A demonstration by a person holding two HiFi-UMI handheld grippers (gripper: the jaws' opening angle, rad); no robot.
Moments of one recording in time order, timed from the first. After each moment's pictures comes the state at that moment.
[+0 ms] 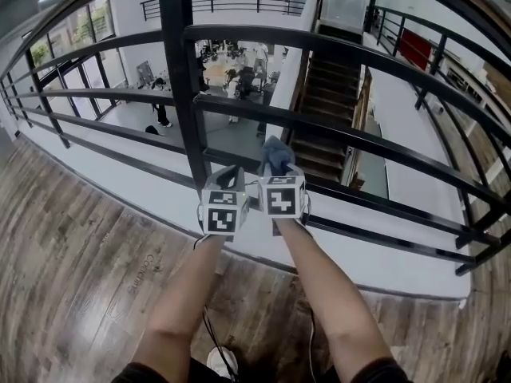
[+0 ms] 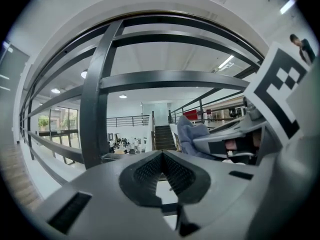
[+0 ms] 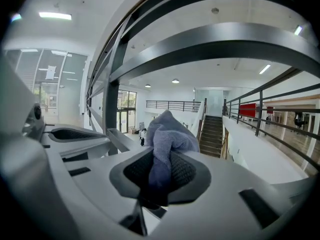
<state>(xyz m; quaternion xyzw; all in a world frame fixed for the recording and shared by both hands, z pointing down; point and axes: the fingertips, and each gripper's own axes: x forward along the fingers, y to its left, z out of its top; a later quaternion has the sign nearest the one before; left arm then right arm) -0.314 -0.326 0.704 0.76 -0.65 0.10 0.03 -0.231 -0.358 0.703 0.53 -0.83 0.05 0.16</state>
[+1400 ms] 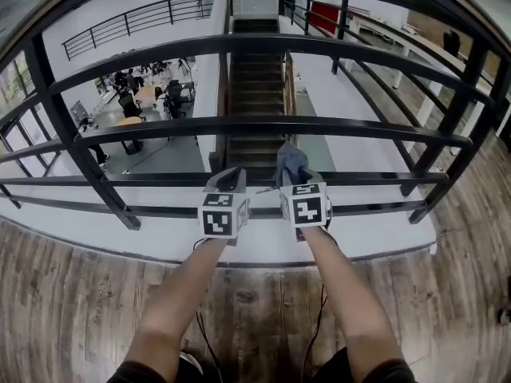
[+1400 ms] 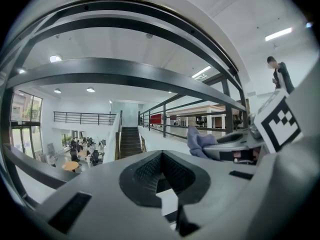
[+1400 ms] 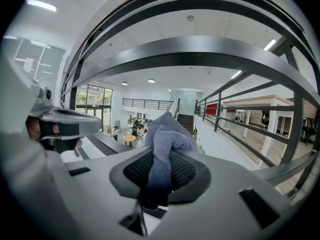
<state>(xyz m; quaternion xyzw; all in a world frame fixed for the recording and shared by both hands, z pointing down) 0.047 -0.303 0.684 0.87 -0.49 0.08 0.05 0.172 -0.306 0.704 0.64 -0.75 0.05 0.16</state>
